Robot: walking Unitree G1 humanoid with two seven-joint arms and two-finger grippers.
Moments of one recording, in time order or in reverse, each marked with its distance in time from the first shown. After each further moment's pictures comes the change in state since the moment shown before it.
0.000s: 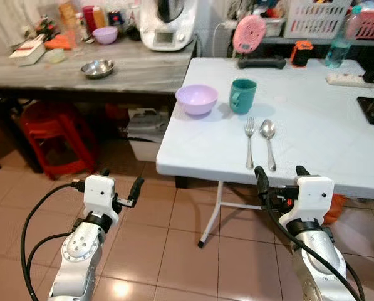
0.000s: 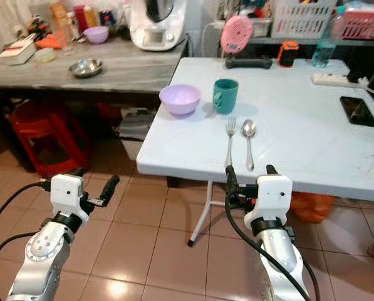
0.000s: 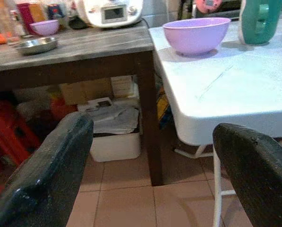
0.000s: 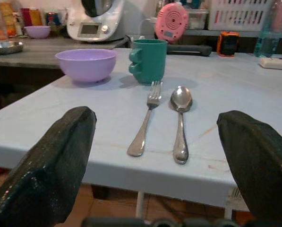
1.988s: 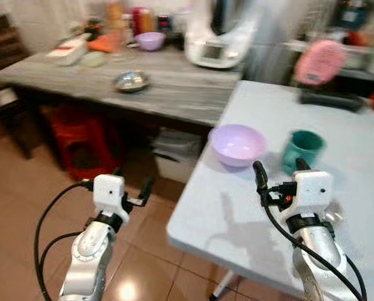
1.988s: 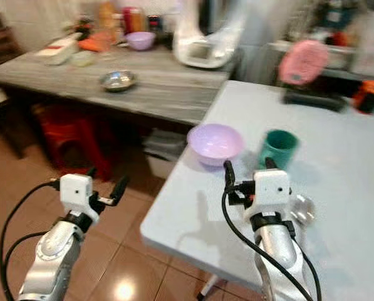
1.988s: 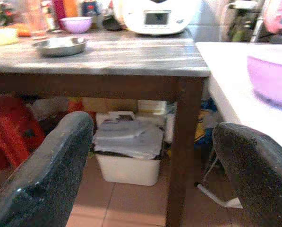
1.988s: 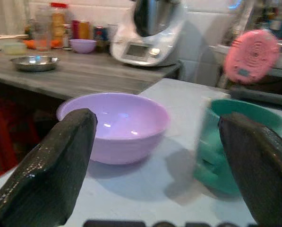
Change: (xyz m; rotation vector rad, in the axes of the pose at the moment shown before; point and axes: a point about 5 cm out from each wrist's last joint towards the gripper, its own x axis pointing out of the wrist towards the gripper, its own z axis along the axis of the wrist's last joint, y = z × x) left arm 0.003 -0.018 -0.001 -0.087 -0.015 -0.046; right arm 0.003 0.002 0.009 -0.052 -0.035 0.028
